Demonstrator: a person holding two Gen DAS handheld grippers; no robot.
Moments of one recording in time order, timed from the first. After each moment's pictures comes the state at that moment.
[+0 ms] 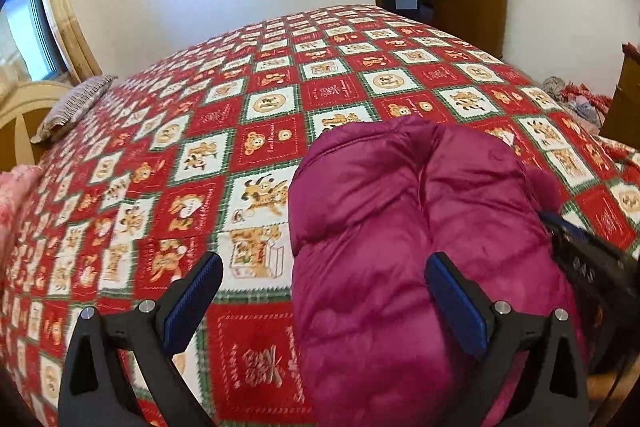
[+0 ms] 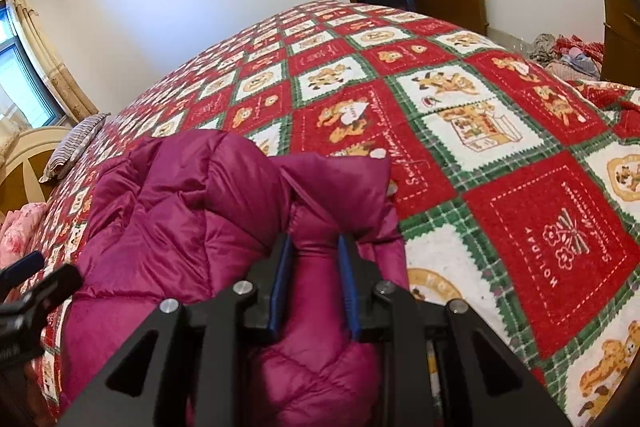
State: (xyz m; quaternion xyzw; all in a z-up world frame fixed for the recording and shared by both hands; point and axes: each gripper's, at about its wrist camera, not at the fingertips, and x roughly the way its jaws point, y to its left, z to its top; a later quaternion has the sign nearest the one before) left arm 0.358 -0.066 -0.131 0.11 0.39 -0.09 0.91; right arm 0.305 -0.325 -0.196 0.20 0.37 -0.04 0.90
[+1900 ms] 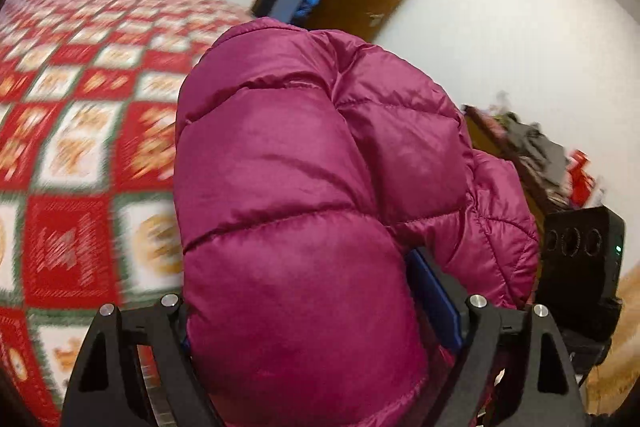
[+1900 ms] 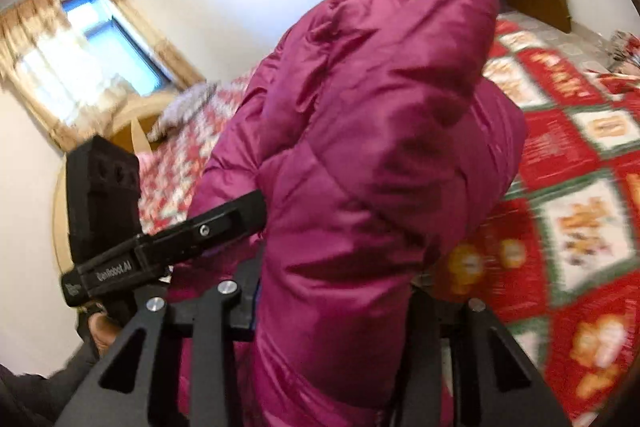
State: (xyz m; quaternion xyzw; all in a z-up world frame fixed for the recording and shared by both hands) left arm 0.258 -0.079 -0.107 -0.12 0.38 -0.40 0.82; right arm 0.156 -0.314 -0.129 0.24 0.35 0.16 0.89
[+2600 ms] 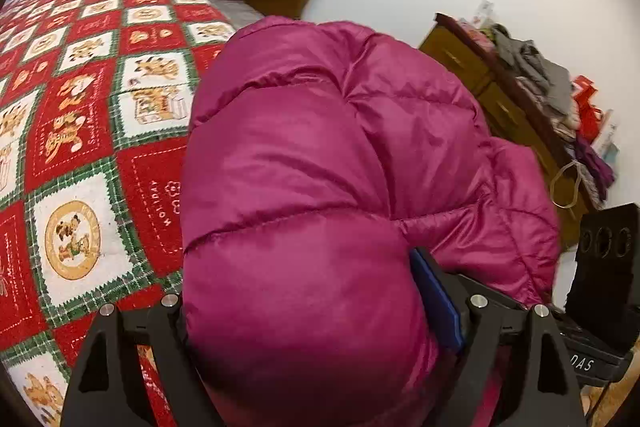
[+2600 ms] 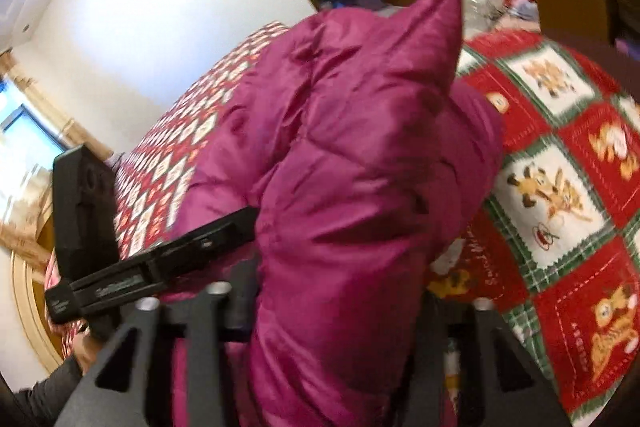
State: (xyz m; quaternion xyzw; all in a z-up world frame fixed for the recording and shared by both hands) left arm 0.254 -0.329 -0.141 -0.02 0.47 -0.43 0.77; right arm 0.102 -0.540 -0.177 0.31 0.36 -0.04 0.88
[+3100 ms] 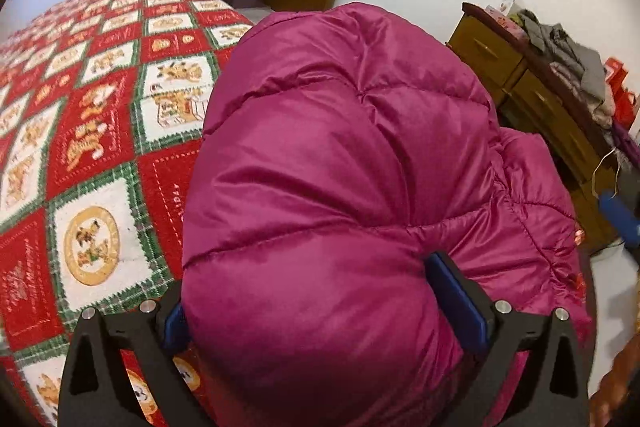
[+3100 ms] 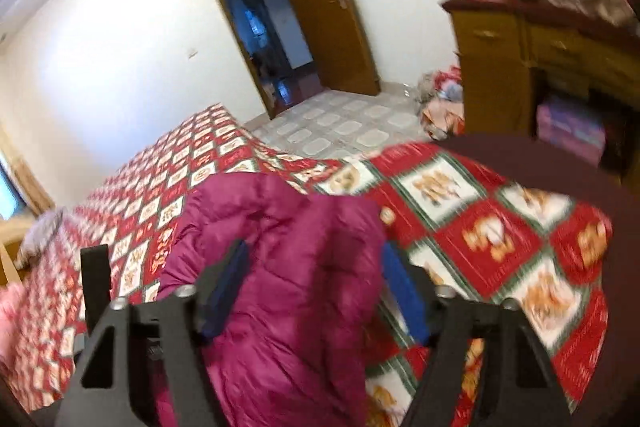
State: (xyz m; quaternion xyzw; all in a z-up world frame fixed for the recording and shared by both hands) left arm 0.255 -0.349 -0.156 0.04 0.46 -0.37 0.81; right arm 0.070 -0.567 -0.105 0.22 0.27 -0.19 0.92
